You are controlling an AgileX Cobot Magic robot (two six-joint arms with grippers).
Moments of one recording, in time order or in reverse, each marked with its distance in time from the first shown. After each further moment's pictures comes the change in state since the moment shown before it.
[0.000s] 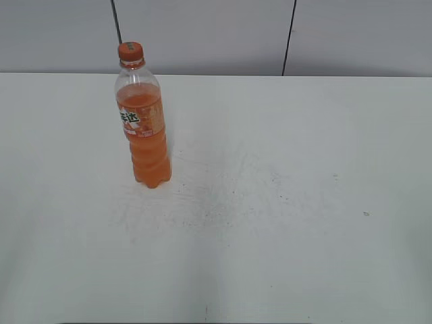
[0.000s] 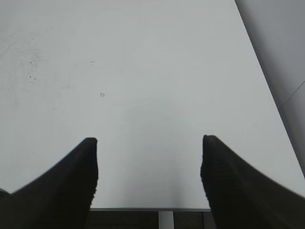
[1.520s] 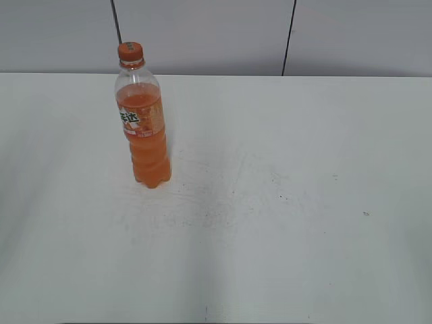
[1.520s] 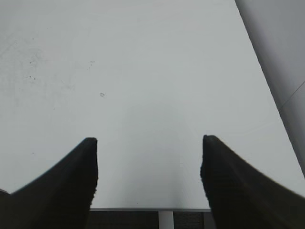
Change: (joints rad) left arm 0.000 0.391 -0.097 -0.004 -0.632 0.000; right arm 0.000 0.000 0.000 0.000 0.000 0.000
